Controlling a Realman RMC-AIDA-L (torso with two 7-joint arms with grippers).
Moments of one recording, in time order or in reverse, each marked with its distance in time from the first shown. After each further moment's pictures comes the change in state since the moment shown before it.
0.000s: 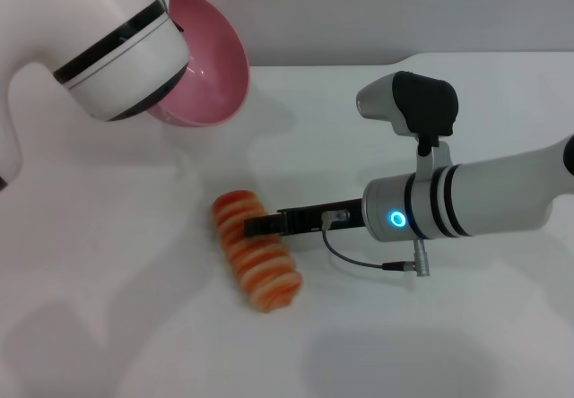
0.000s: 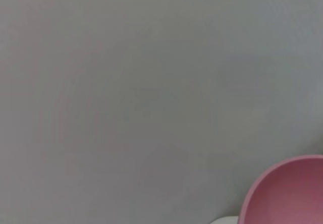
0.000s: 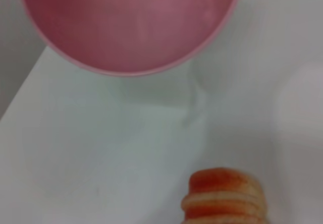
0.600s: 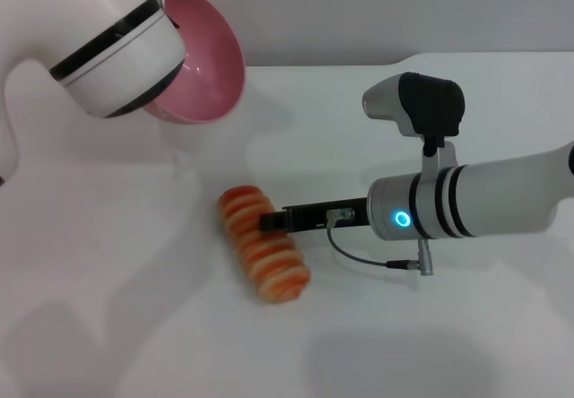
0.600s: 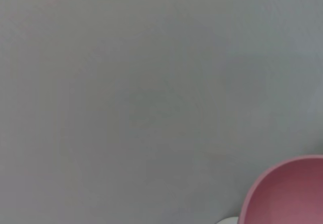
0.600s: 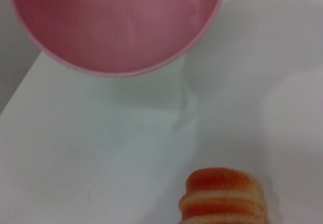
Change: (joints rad) left arm 0.001 0.002 -0.009 0.002 0.008 0.002 0.012; right arm -0.016 0.000 0.006 -0.005 0.004 -0.022 -0.033
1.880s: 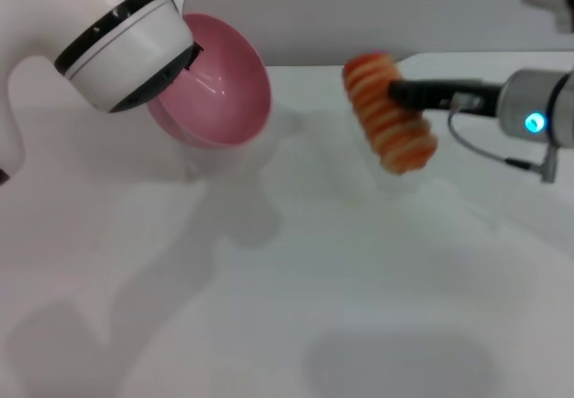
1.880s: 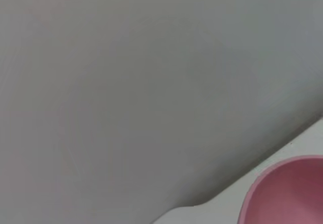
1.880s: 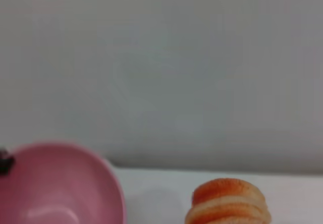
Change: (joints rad) left arm -0.010 -0.007 -0.006 0.011 -0.123 -0.017 0.034; right arm -0.294 -0.016 0.342 -0.584 -0.620 0.038 0.256
